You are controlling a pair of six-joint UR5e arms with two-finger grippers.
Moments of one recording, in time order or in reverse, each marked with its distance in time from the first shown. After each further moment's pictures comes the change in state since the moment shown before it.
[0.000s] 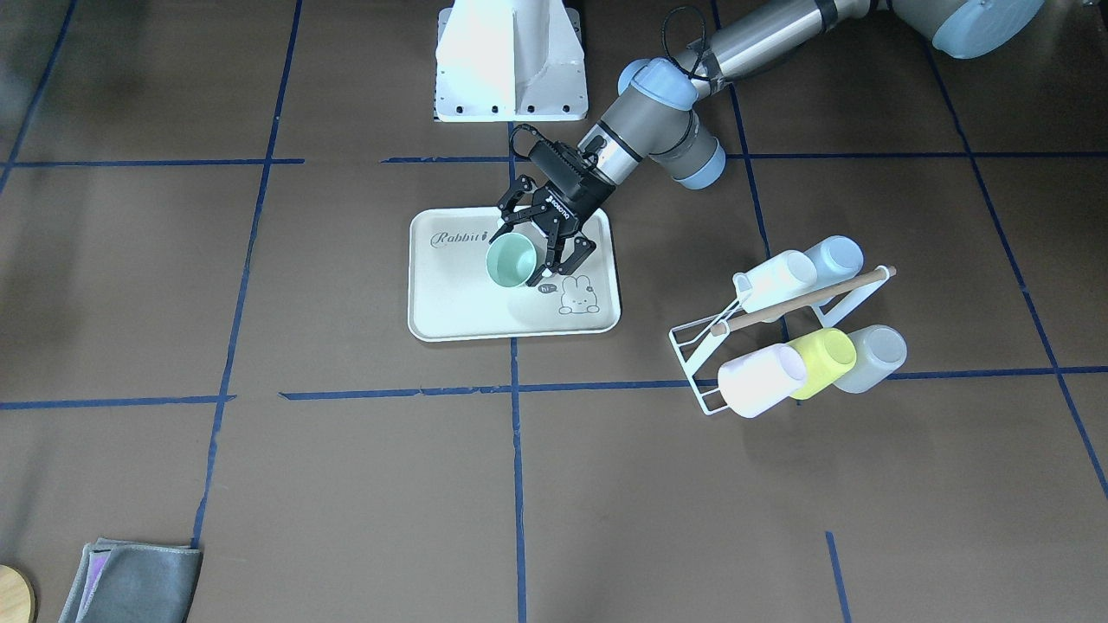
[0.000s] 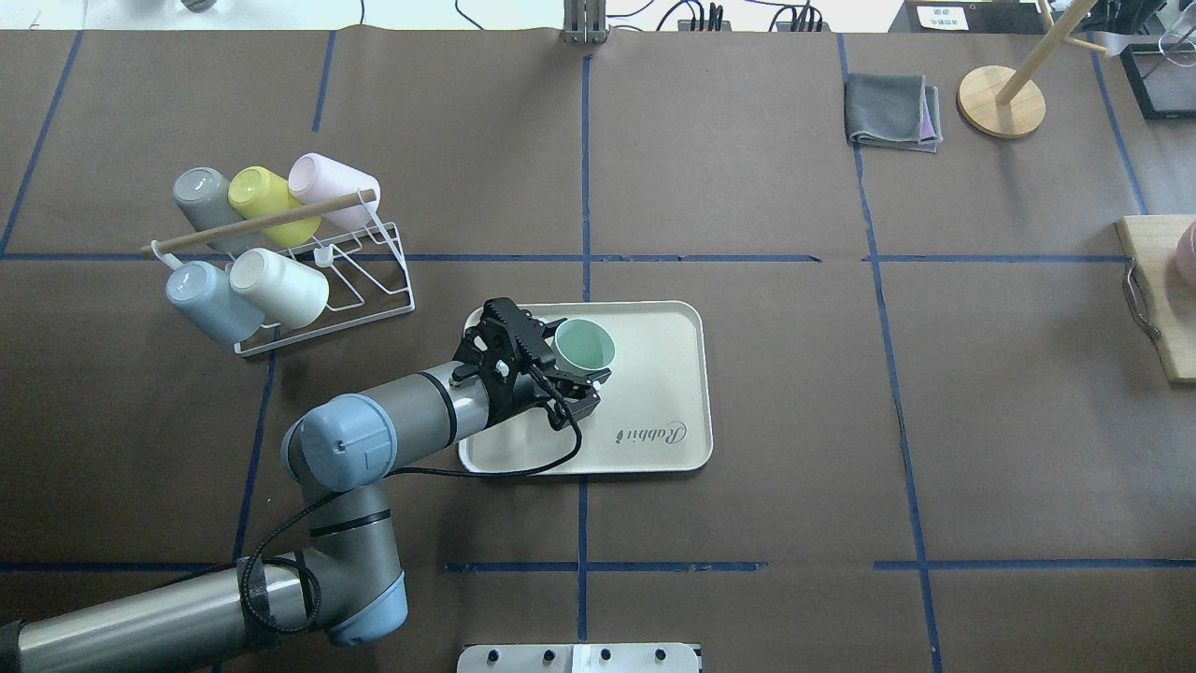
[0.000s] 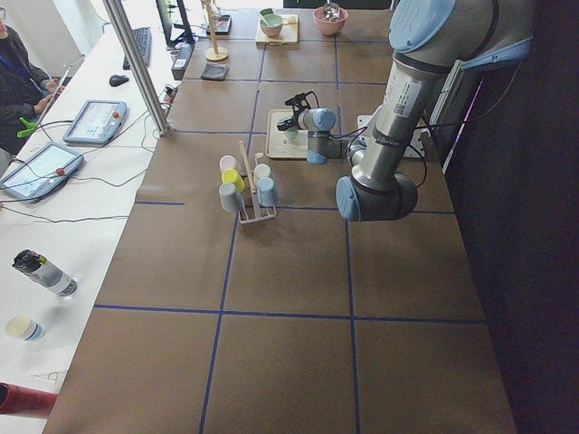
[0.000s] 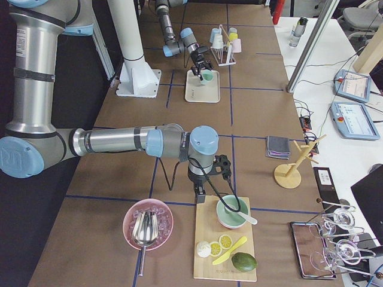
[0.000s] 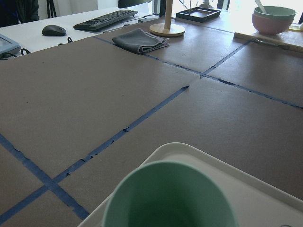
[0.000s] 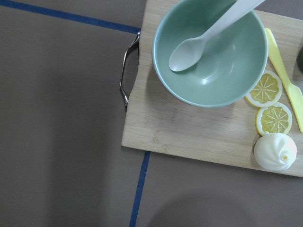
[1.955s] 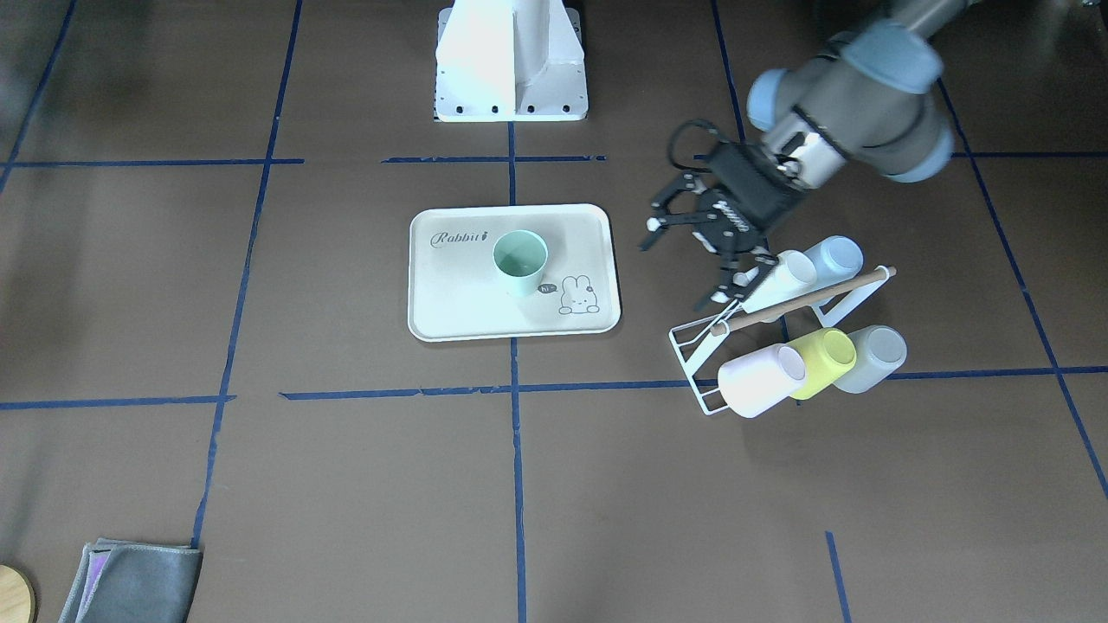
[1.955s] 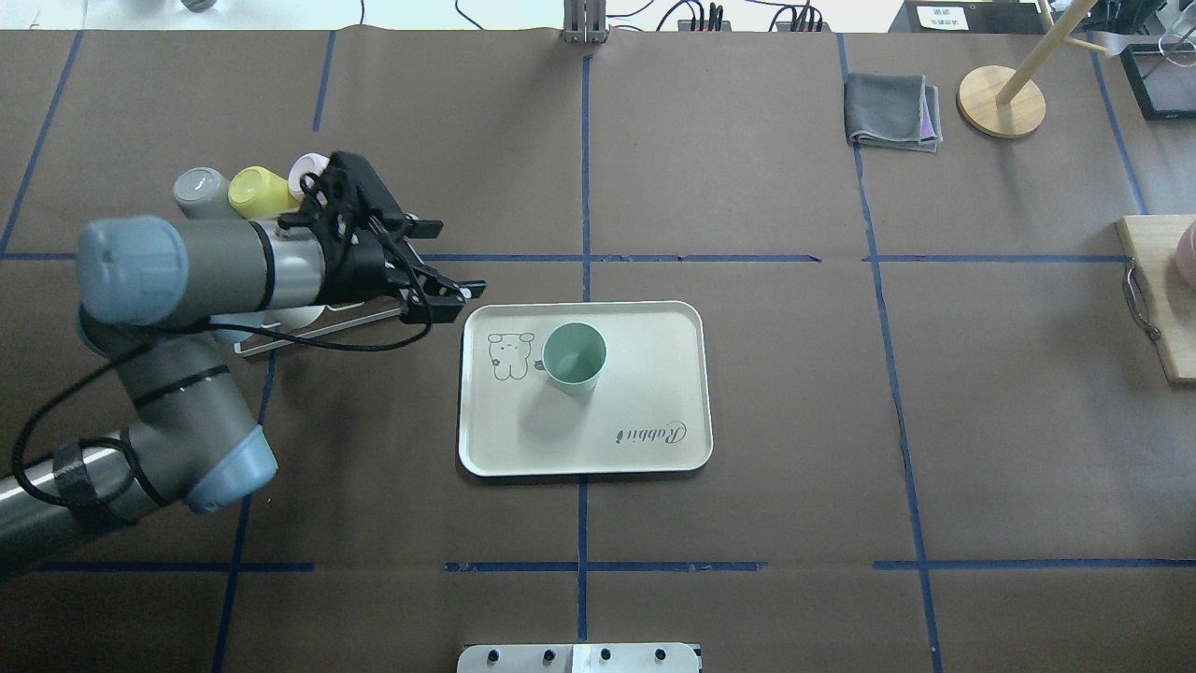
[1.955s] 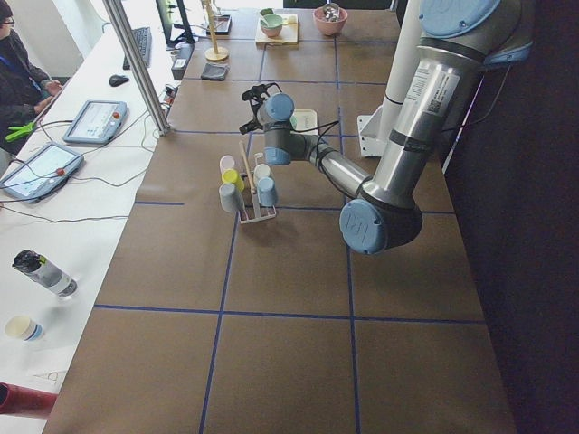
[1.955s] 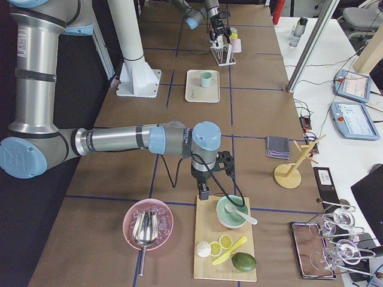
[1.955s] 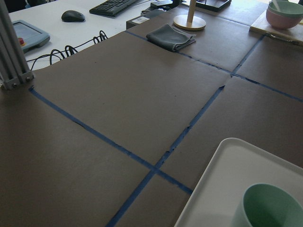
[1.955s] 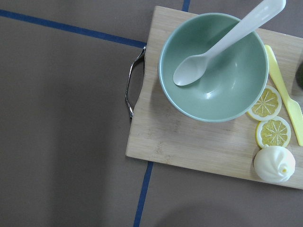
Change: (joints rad) left arm -0.532 0.217 -0.312 0.279 -0.700 0.051; right arm -0.002 0.022 0.007 0.003 -0.001 0.004
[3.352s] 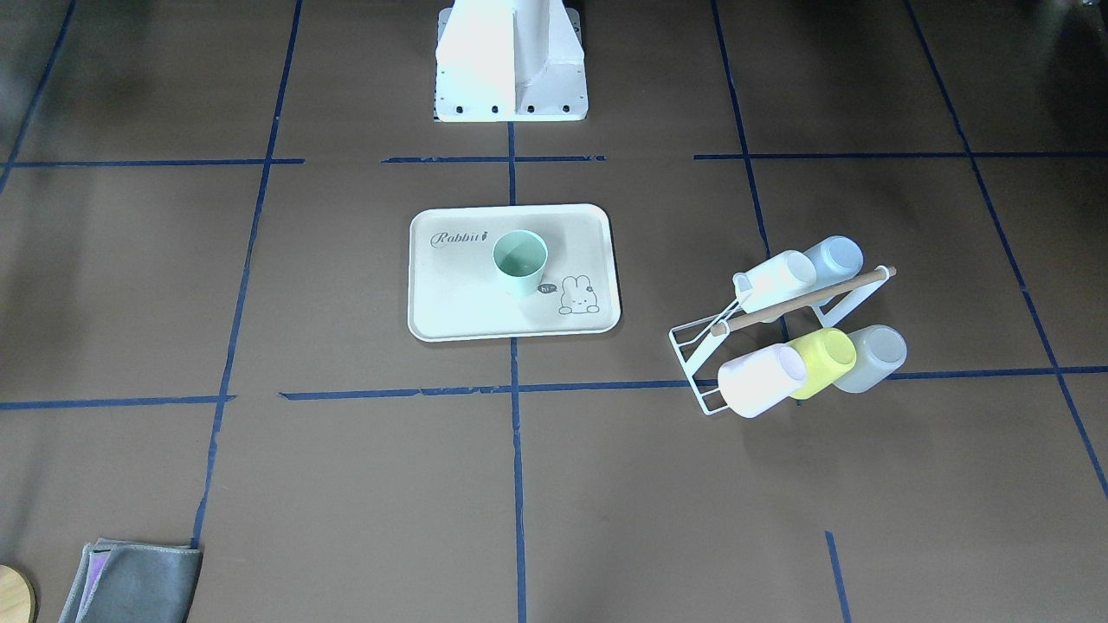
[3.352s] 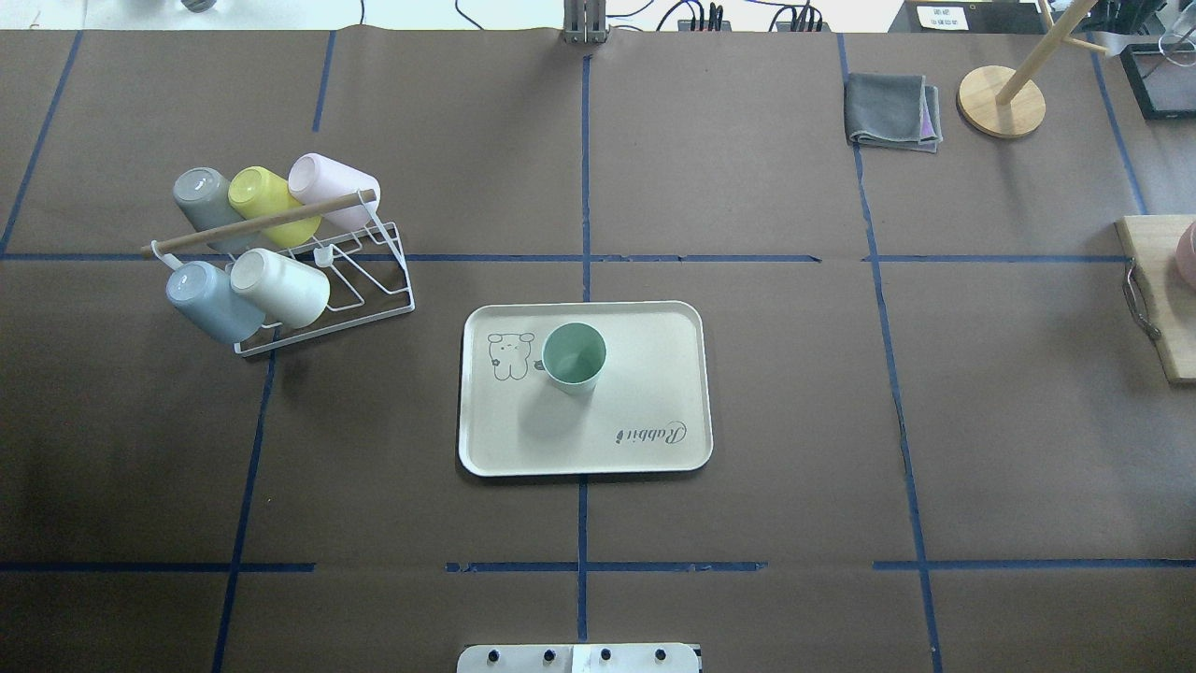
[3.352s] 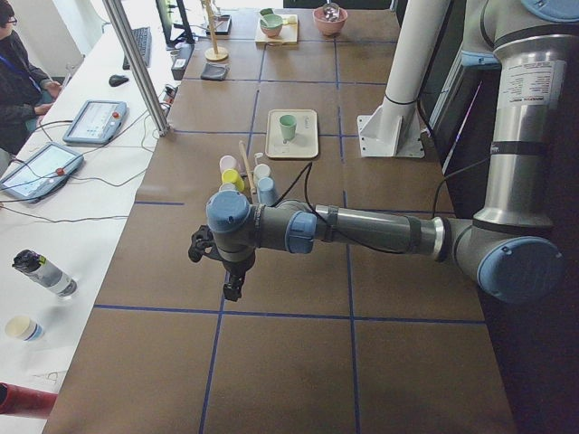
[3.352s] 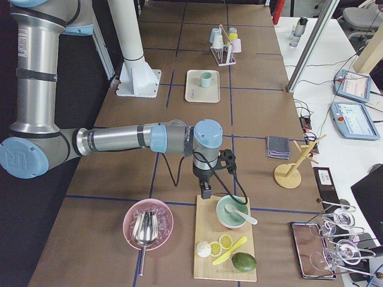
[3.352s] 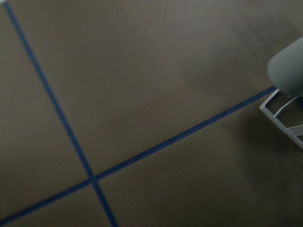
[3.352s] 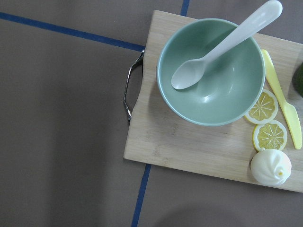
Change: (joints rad) left arm -0.666 0.347 0.008 1.074 -0.243 0.513; right arm 0.002 0.005 -0.003 0.000 -0.007 -0.003
